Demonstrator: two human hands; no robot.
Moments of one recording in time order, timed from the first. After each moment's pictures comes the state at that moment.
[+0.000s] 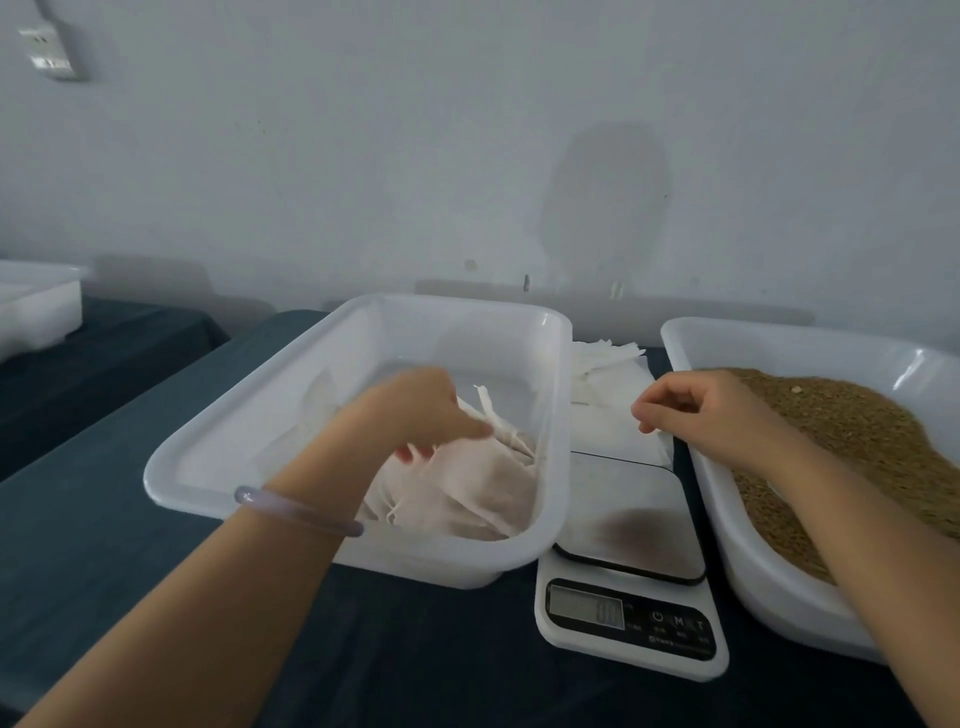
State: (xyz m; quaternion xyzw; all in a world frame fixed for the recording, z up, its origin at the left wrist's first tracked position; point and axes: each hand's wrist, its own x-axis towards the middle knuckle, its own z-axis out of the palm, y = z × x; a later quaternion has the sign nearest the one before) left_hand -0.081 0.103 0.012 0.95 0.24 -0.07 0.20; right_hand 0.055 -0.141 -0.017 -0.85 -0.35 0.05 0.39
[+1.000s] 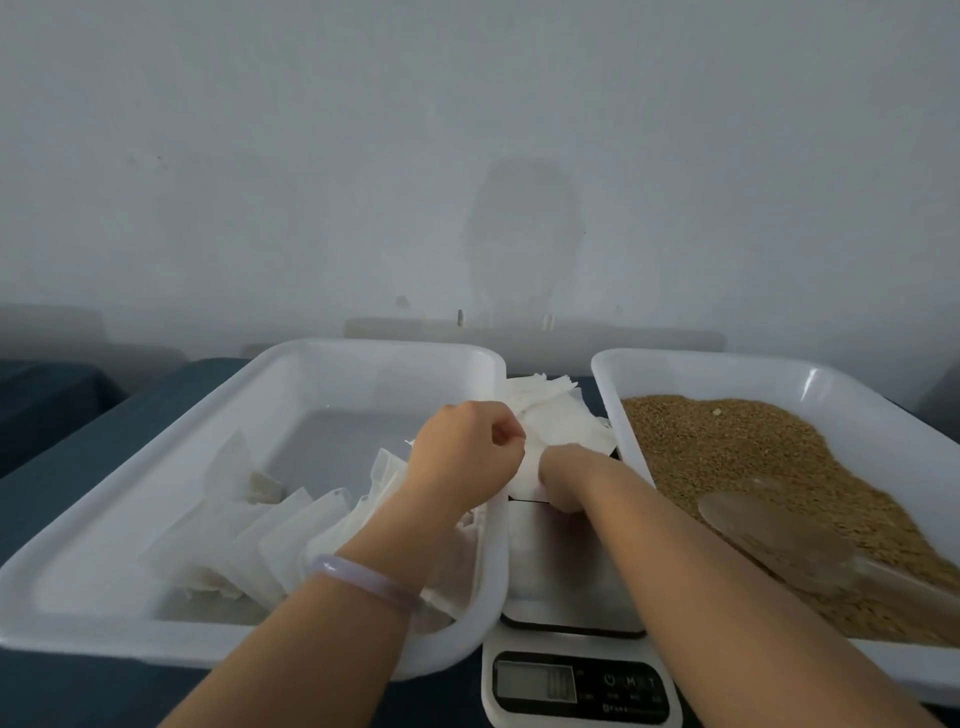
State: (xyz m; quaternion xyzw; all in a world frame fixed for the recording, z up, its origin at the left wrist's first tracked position) left_hand -0.019 0.040 -0.018 0.92 0.08 0.22 0.30; right_hand 0.089 -0.057 -0.053 -0.94 -0.26 0.17 -0.10
